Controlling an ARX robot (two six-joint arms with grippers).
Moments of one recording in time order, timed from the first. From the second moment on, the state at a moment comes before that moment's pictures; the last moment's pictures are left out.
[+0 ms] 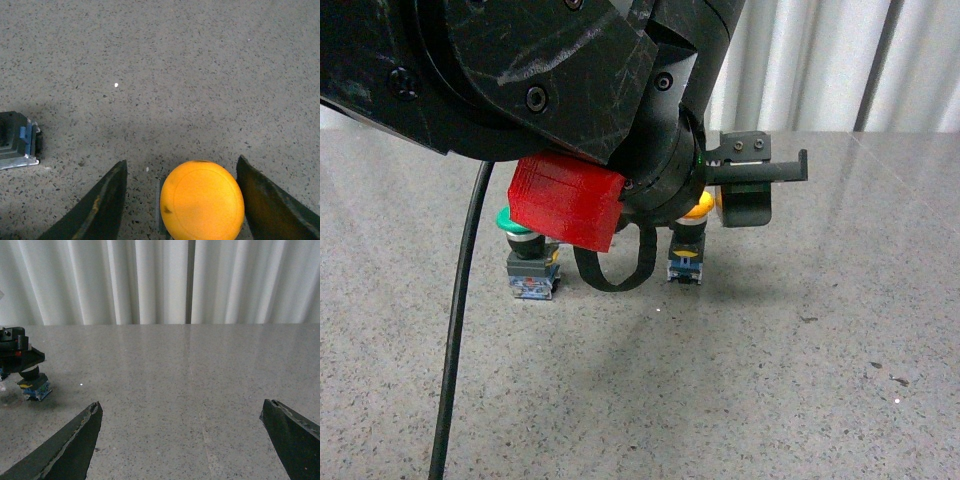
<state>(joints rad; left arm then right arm) -0.62 1.92 1.19 0.12 -0.31 -0.37 0.00 0.00 0.01 0.00 0.00 0.00</state>
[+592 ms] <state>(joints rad) -0.56 1.77 1.09 0.61 -0.42 -0.03 0.00 0.00 0.01 0.00 0.00 0.00</state>
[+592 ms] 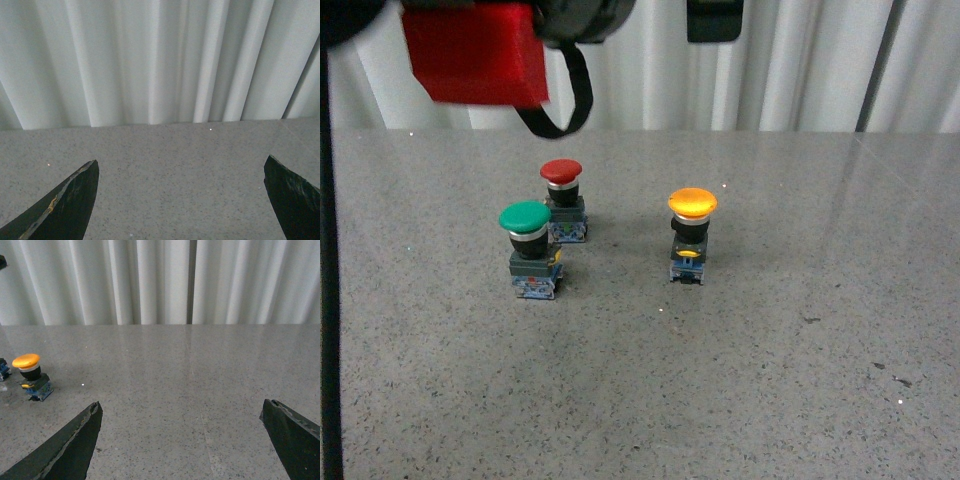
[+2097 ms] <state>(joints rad) 0.00 0.71 0.02 0.69 -0.01 0.00 0.00 0.00 0.01 0.00 0.00 0.00</state>
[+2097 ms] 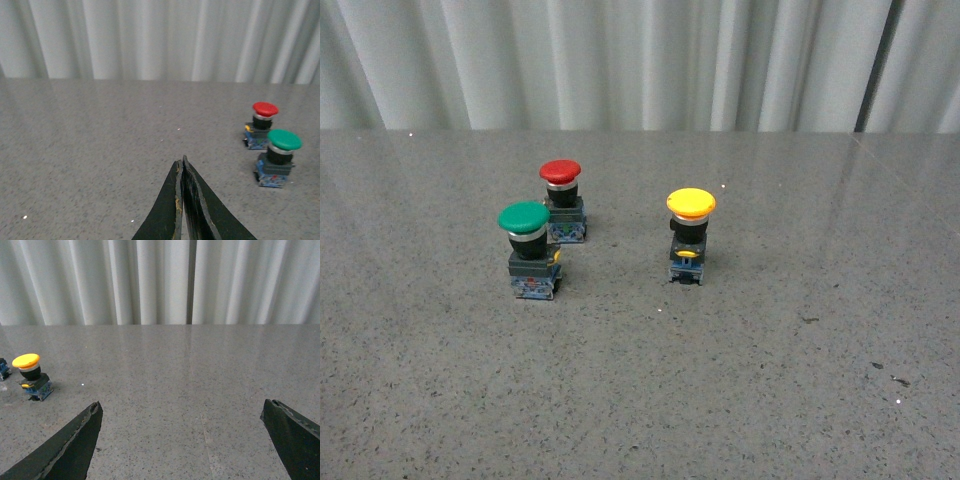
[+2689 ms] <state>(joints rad) 0.00 0.35 0.01 0.35 0.00 0.00 0.00 0.00 0.01 0.00 0.00 0.00</state>
